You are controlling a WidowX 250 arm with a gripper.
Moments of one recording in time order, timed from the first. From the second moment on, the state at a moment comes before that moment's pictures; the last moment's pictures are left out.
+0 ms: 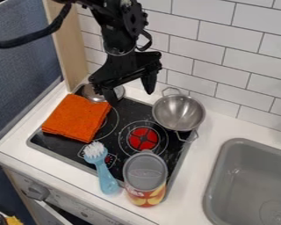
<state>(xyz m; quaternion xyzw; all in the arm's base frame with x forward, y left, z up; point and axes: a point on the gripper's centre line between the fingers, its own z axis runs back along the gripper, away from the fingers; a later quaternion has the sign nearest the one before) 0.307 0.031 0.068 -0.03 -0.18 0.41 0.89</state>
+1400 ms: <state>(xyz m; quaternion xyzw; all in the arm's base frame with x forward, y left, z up) 0.306 0.186 0.003 0.02 -0.11 0.64 0.76</state>
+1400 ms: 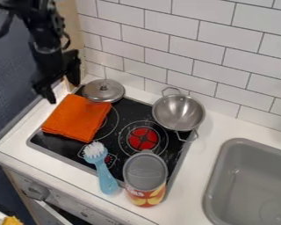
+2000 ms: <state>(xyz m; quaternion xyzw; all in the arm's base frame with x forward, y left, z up) 0.301 0.186 -0.042 0.05 -0.09 0.64 0.76</state>
